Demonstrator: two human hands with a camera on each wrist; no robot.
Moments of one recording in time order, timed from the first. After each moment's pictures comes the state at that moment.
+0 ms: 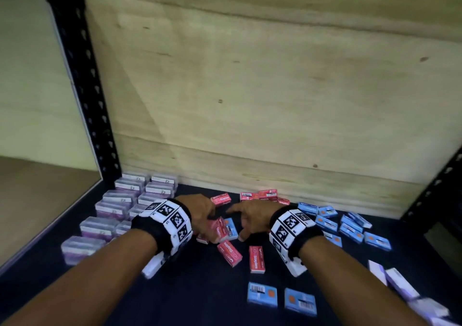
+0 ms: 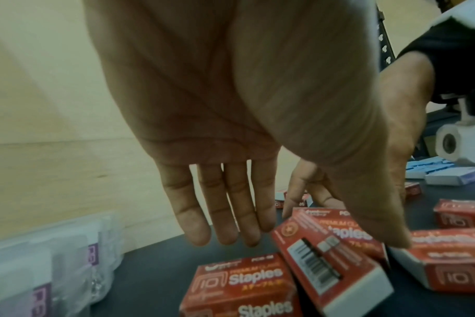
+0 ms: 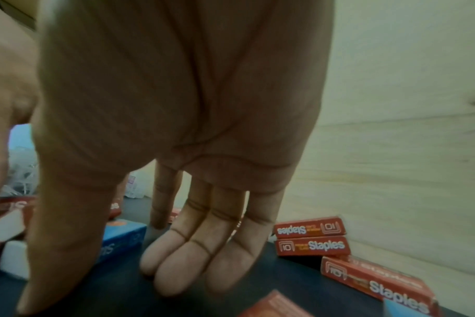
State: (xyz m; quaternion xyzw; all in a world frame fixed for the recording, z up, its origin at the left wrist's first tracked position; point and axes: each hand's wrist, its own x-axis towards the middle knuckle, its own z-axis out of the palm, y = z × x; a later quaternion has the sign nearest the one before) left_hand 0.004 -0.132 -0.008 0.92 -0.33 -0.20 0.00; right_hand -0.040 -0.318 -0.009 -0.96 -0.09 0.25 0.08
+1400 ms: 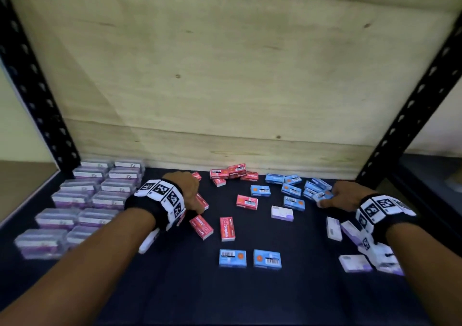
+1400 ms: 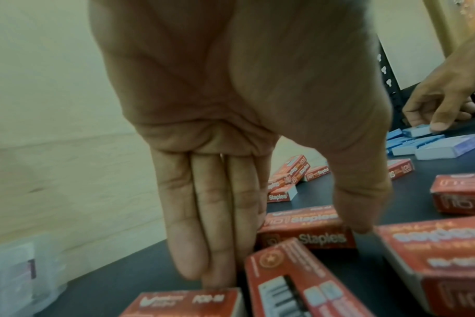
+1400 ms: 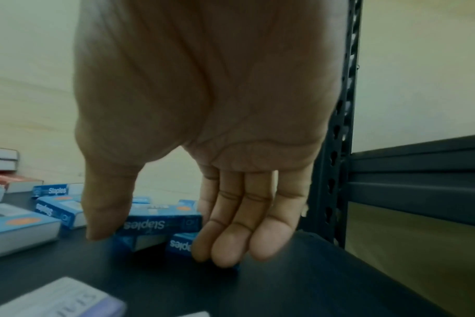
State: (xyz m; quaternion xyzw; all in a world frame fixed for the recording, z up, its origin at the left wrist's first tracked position) left_hand -0.015 -0.181 -0.003 0.93 -0.30 -0.15 -0.13; right_hand -0.165 -0.544 -0.011 -0.93 0.33 0.19 0.01
